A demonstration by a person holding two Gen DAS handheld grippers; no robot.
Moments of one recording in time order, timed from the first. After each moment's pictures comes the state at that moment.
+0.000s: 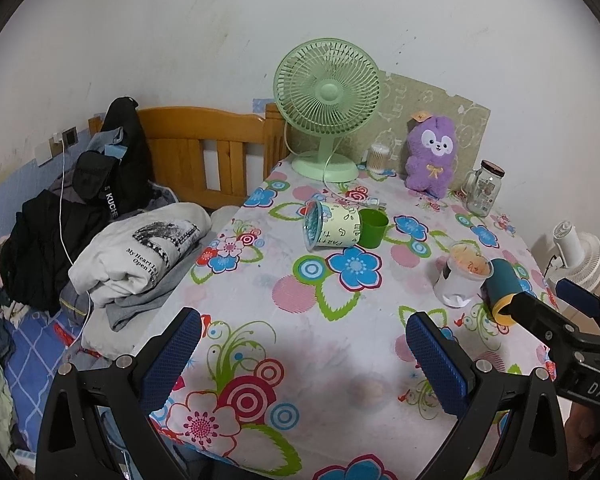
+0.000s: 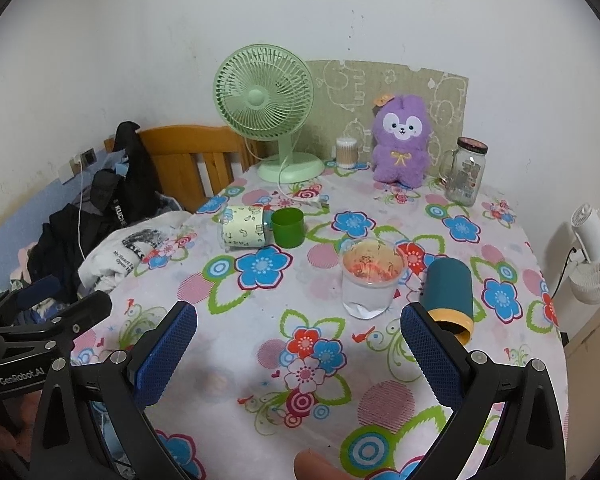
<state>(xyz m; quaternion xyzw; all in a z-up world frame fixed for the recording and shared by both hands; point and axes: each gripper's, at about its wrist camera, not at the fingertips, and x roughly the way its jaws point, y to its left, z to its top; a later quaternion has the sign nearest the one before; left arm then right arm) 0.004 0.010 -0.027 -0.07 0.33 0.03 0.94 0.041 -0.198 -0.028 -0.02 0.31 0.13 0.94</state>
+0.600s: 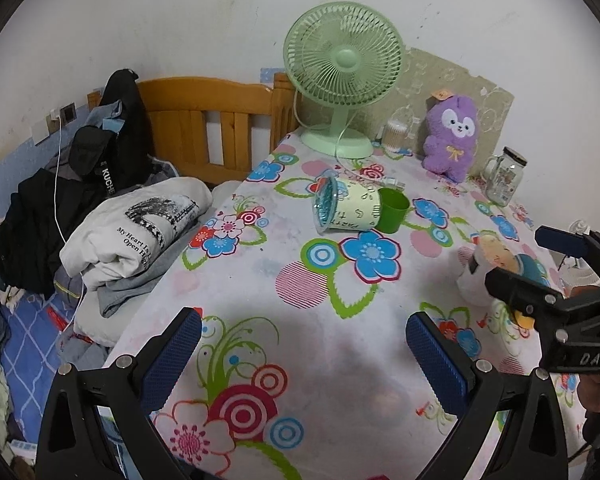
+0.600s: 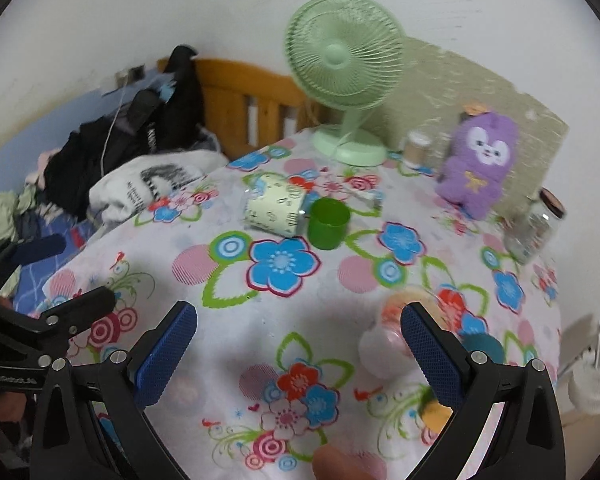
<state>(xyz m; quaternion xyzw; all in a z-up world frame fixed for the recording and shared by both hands) 0.049 0.019 -0.054 -0.08 0.38 0.04 0.92 0.124 -0.151 -0.042 -0.17 0.36 0.23 0.89</state>
